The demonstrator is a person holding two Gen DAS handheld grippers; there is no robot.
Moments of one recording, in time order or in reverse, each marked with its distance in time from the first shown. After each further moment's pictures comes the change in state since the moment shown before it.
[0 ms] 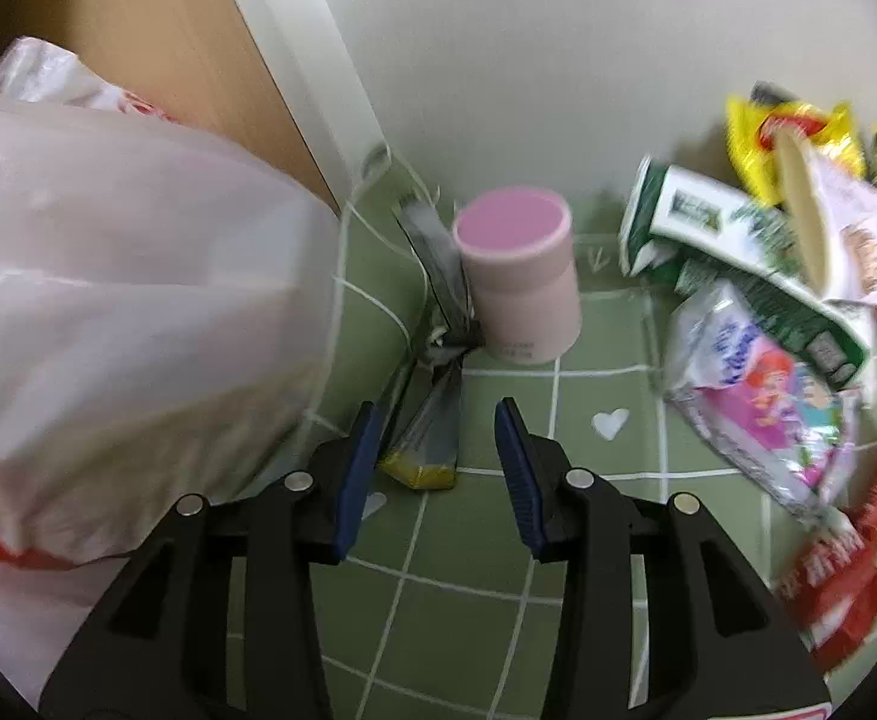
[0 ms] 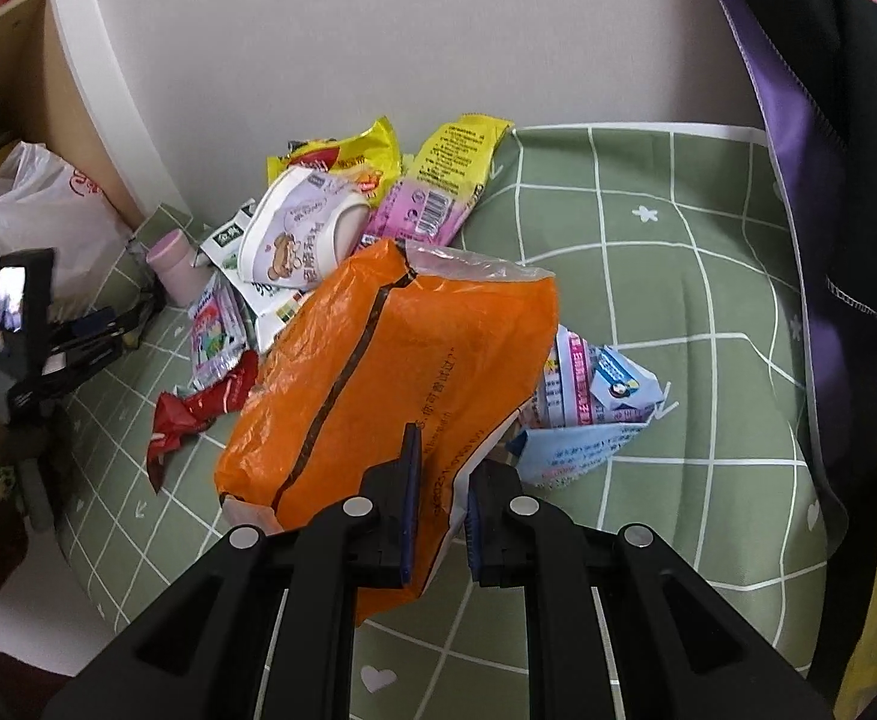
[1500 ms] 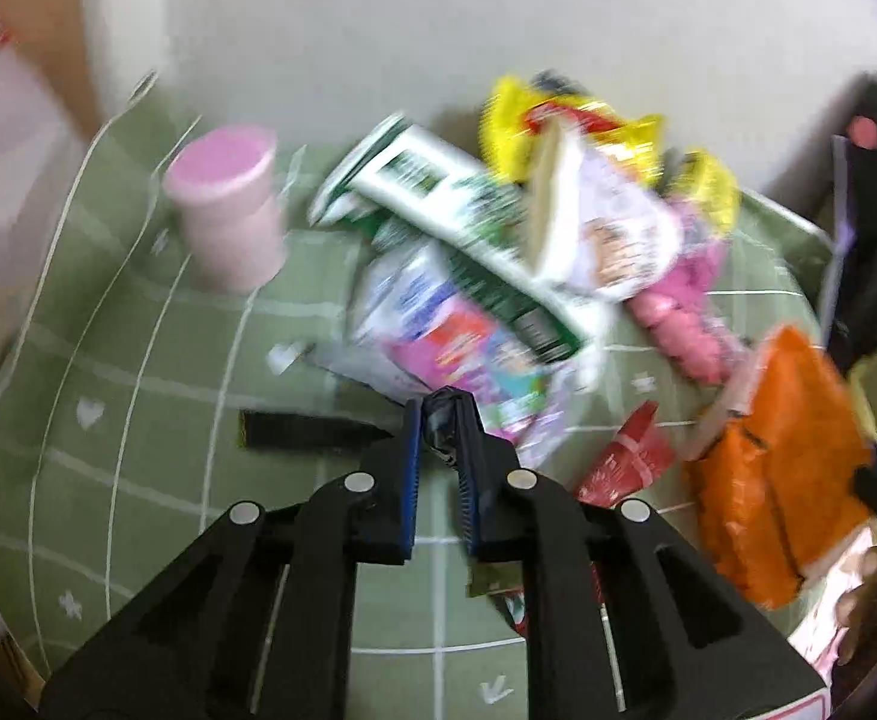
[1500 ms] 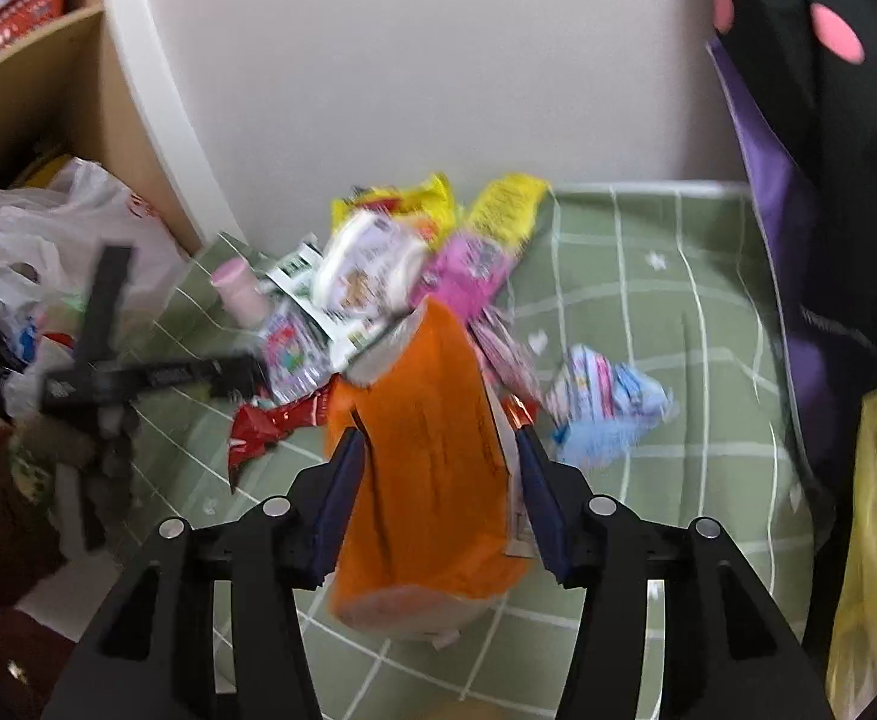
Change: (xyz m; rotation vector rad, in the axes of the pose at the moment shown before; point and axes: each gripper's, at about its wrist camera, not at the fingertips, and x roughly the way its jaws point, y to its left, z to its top) left arm -0.043 -0.039 -0.005 -0.074 0.105 -0.587; right arm -0.046 0.023 -0.014 -0.011 -0.083 0.038
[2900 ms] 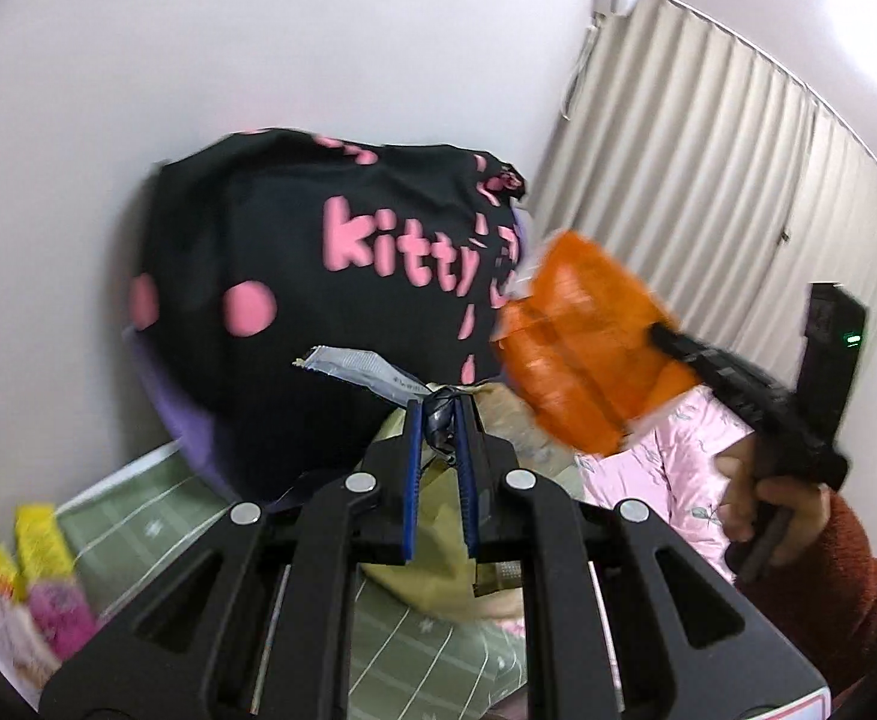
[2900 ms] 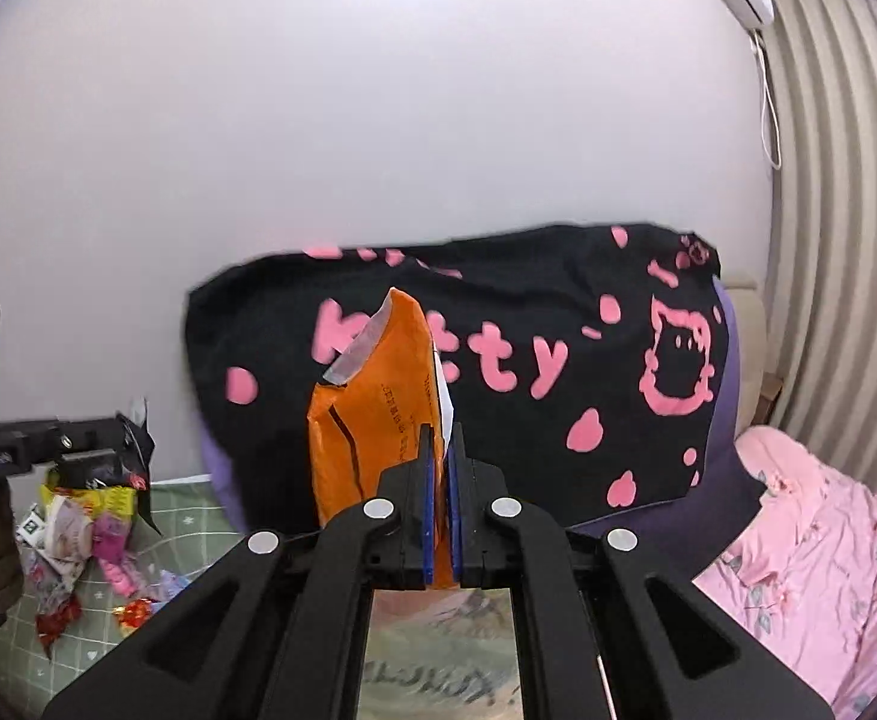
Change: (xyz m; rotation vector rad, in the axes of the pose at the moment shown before) left arm -0.124 -0.348 0.063 0.641 -0.185 -0.872; right arm -0.313 -0.098 0.010 0.231 -0.491 -0.787
